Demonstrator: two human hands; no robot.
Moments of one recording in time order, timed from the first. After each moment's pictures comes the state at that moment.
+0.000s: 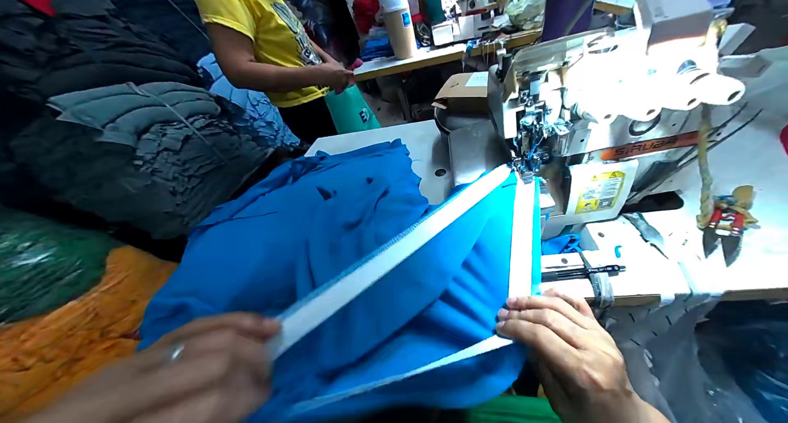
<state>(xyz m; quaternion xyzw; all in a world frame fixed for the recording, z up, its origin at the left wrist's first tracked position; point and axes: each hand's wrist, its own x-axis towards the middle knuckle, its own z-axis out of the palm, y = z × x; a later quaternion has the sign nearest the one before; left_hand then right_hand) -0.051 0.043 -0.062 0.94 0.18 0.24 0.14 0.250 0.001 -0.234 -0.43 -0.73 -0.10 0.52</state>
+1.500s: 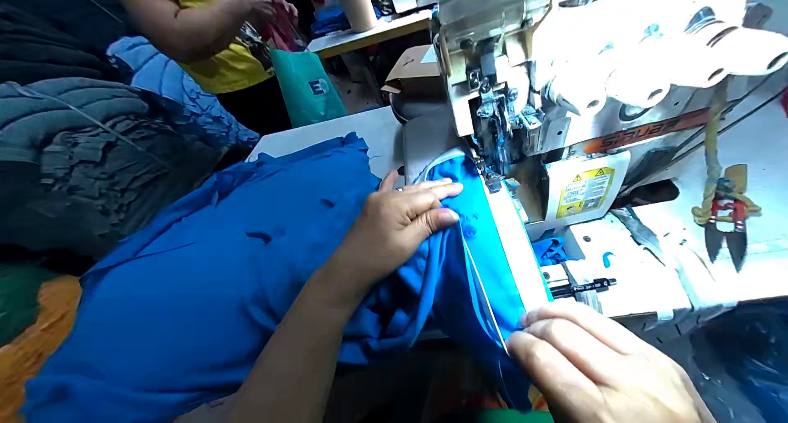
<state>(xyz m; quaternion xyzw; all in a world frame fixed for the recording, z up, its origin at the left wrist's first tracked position) 0.062 0.251 -0.193 0.96 0.09 0.26 0.11 0.281 -0.004 -0.171 -0.55 -0.75 -0.05 0.37</state>
